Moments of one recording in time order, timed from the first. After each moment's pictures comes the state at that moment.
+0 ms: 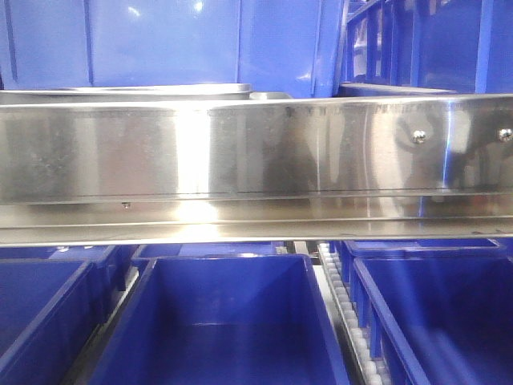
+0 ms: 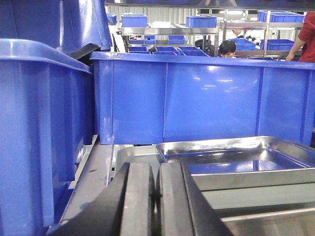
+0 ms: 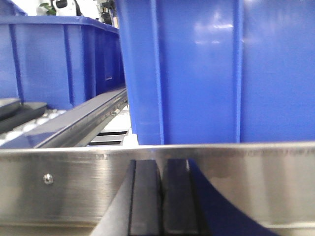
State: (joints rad) left arm -0.17 0.19 -0.11 -0.06 -0.12 0.10; right arm 0.01 0.06 0.00 -0.61 0.02 0.67
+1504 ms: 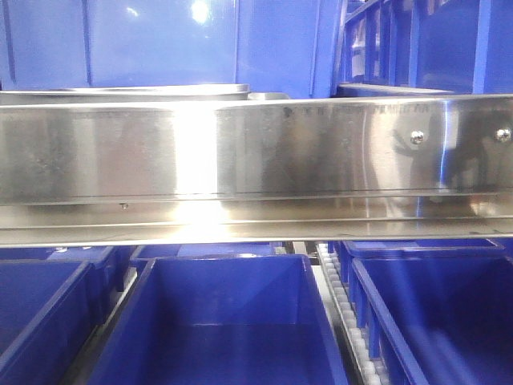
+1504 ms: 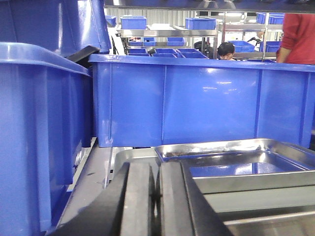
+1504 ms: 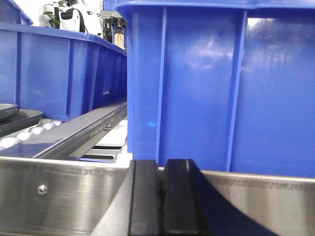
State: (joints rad) left arm -0.17 0.19 -0.11 -0.06 -0.13 0.10; right arm 0.00 0.01 0.00 0.07 0.00 -0.09
